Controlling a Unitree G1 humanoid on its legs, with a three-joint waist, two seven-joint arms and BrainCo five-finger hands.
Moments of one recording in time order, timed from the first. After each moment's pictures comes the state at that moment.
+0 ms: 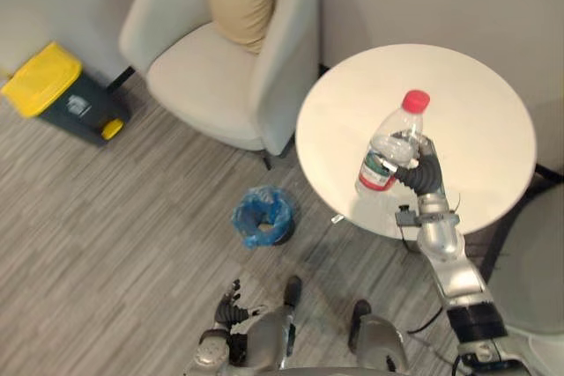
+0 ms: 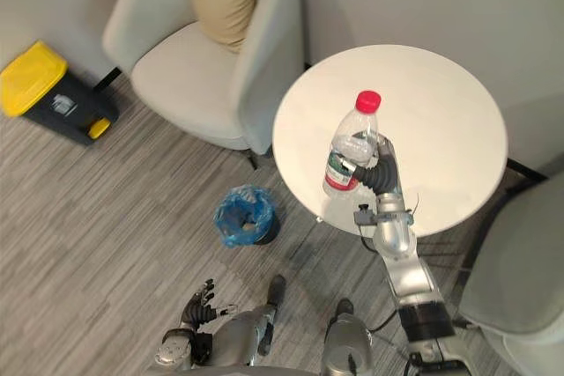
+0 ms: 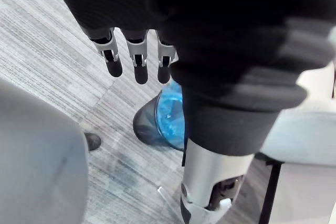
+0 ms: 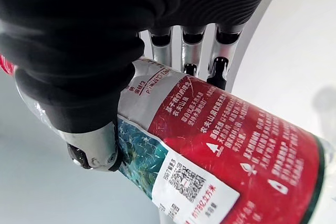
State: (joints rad) left arm 0.13 0.06 -0.15 0.76 -0.07 -0.18 0.11; right arm -0.09 -0.29 0.06 0.02 -0.13 -0.24 -0.26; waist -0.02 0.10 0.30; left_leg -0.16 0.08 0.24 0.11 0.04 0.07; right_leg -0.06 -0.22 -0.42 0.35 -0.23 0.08
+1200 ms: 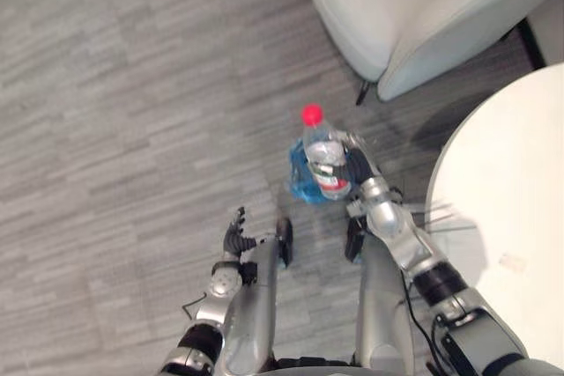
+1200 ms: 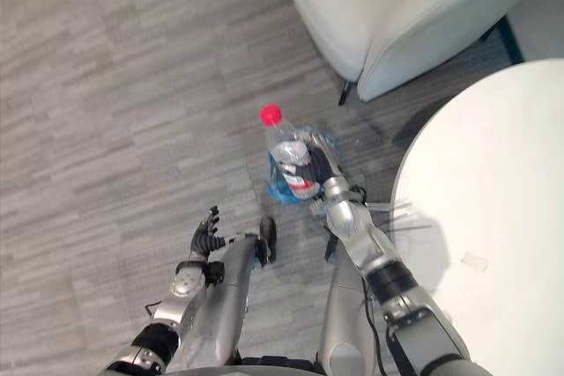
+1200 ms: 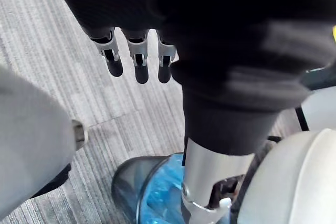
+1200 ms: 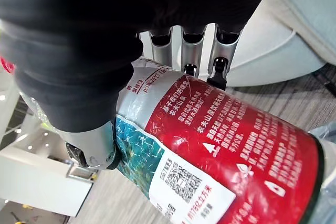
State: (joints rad) left arm -0.24 0.05 -0.11 0.62 -0.12 -0.25 0.26; right arm -0.63 -0.30 0.35 0.30 -0.42 -0.17 -0.33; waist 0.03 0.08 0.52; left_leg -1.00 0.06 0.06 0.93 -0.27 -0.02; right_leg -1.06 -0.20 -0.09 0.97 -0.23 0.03
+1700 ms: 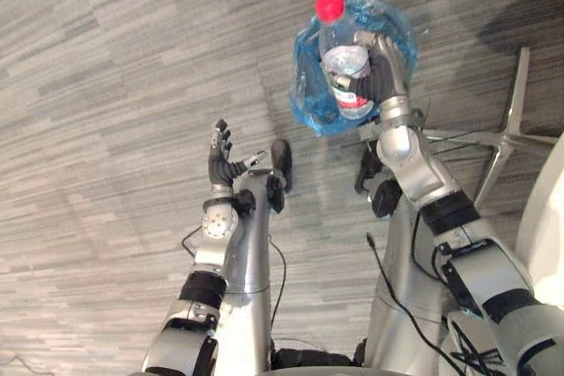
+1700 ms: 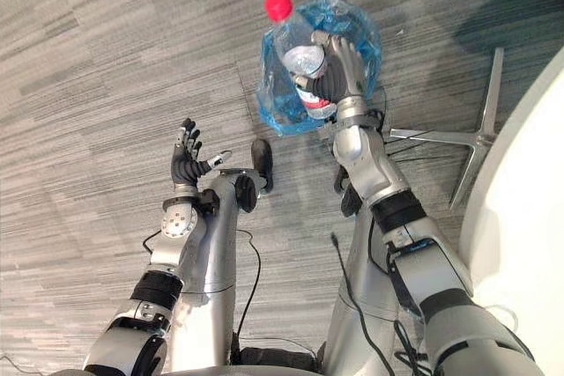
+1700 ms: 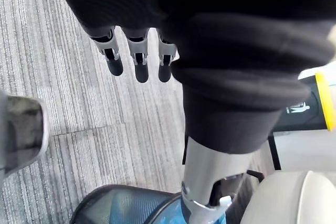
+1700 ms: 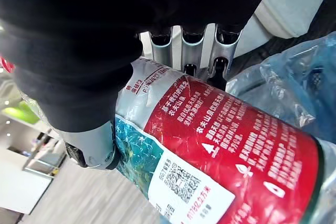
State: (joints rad) left arm -0.38 0.08 -0.06 0.42 -0.17 -0.32 0.29; right arm -0.96 -0.41 0.33 0.55 -0.42 -0.08 -0.44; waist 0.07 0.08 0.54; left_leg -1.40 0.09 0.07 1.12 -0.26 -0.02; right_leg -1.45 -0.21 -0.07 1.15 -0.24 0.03
